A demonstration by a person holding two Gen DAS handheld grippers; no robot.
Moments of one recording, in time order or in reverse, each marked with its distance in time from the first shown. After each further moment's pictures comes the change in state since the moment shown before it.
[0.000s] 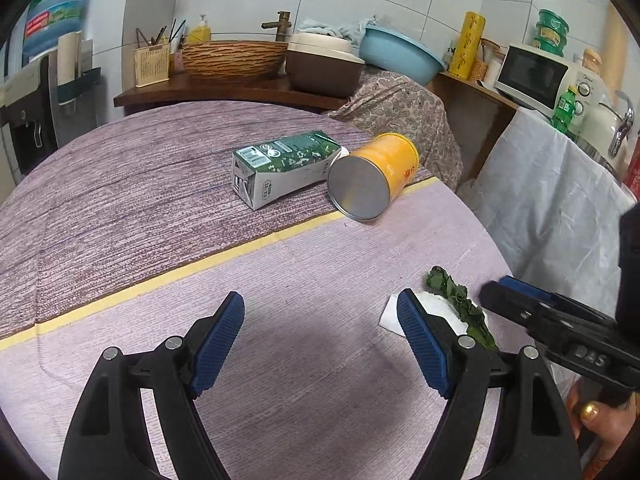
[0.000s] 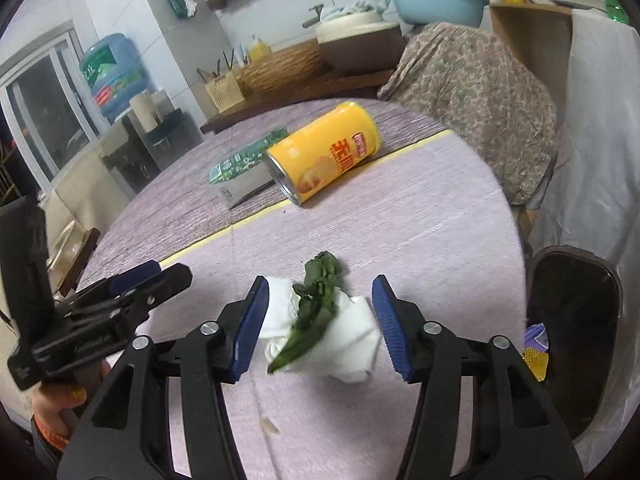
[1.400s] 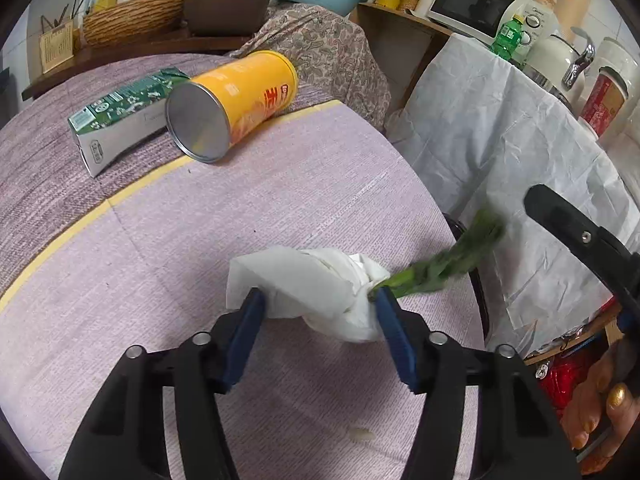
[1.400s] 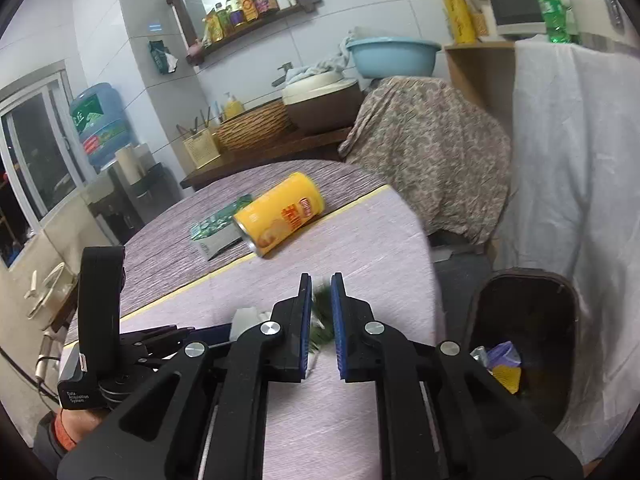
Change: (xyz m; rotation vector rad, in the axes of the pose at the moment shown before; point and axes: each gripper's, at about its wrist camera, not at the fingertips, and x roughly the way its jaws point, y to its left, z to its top) left arm 0.051 -0.071 -0.010 0.121 0.227 -0.232; right arm -0.078 -0.034 -0.007 0.049 -0.218 -0.088
